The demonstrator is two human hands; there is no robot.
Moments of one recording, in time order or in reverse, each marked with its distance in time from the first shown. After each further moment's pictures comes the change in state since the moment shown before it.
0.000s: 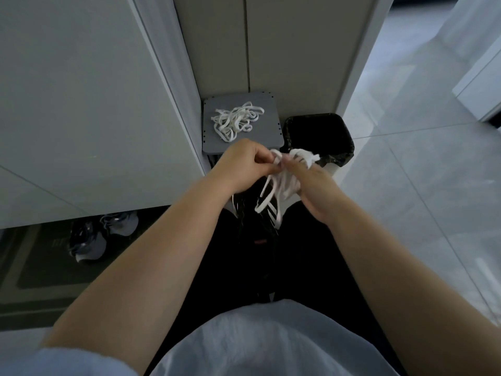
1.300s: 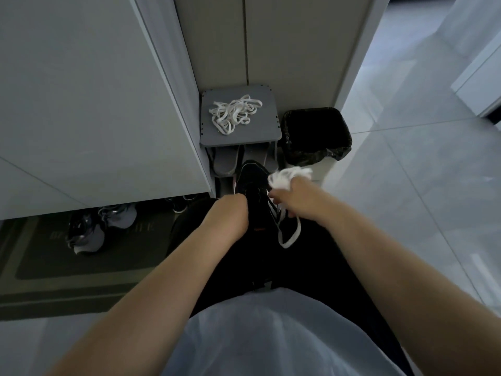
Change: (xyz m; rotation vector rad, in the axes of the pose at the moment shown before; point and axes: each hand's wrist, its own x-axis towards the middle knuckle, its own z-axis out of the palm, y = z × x) left_hand -0.053 -0.036 0.048 0.498 -0.266 -0.322; right_hand -0.016 0.000 0.007 -0.975 -0.149 0.300
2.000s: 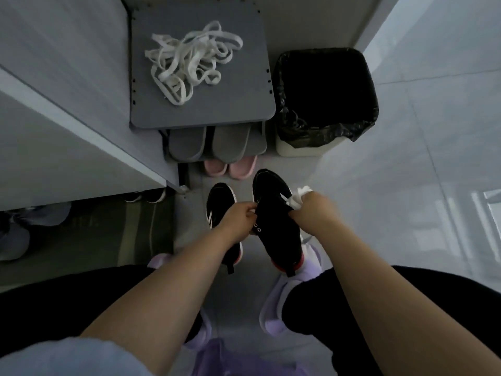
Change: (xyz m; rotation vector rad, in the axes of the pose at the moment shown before) left_hand 0.222 -0.008 0.148 -0.856 -0.292 -0.109; right_hand 0.212 0.148 0.013 -0.210 0.066 0.332
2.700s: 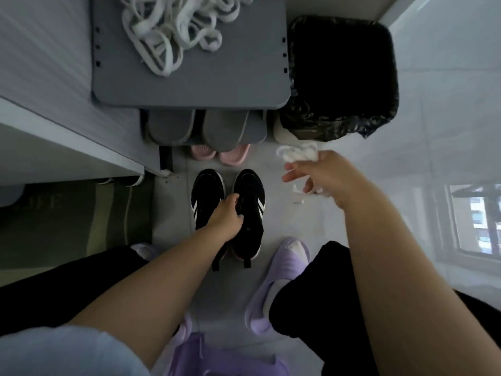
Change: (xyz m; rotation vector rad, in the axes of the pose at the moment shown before) left_hand 0.058 -0.053 0.012 0.234 0.016 -0.124; right_hand 0.028 -0.031 -0.063 0.560 -0.137 -0.009
